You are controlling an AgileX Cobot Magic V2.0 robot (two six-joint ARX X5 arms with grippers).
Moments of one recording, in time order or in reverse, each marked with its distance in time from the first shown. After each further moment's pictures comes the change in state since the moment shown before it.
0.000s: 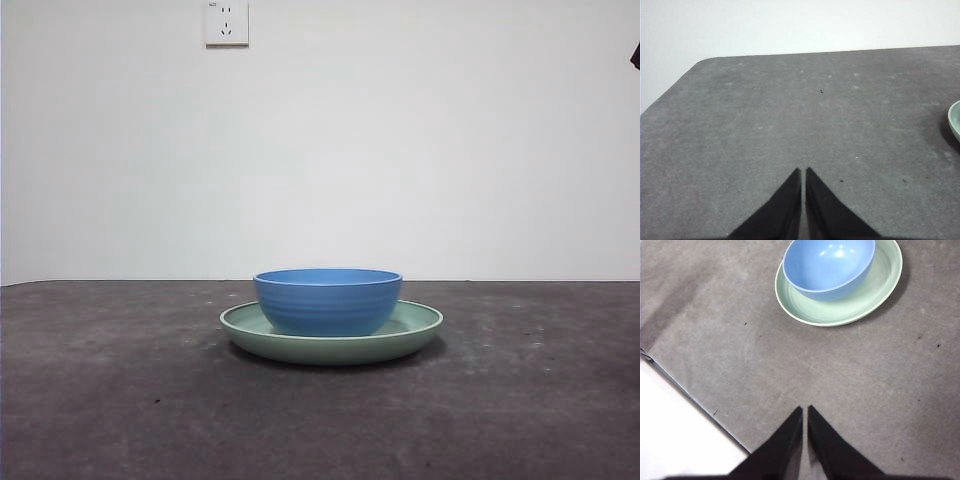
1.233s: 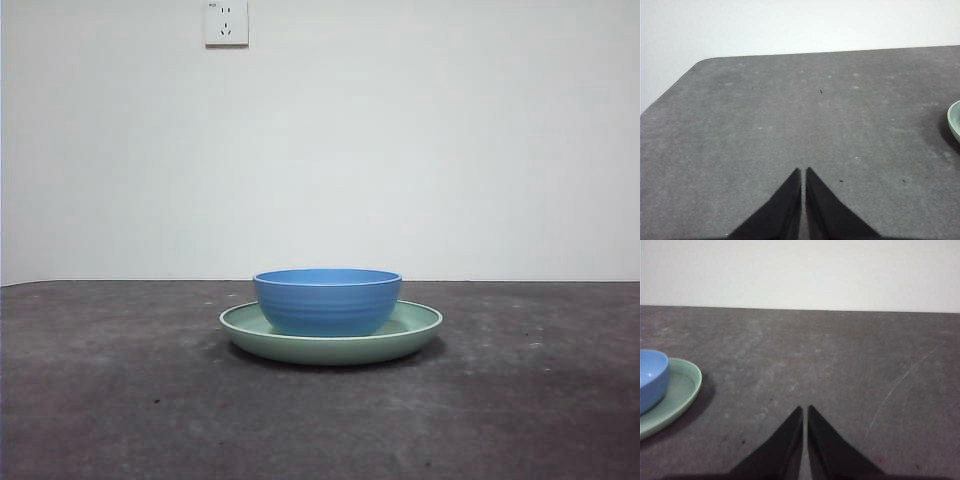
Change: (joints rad) left arm 0.000 0.000 0.000 0.000 0.000 0.000; right arm -0.446 -0.639 -0.759 0.760 0.205 -0.097
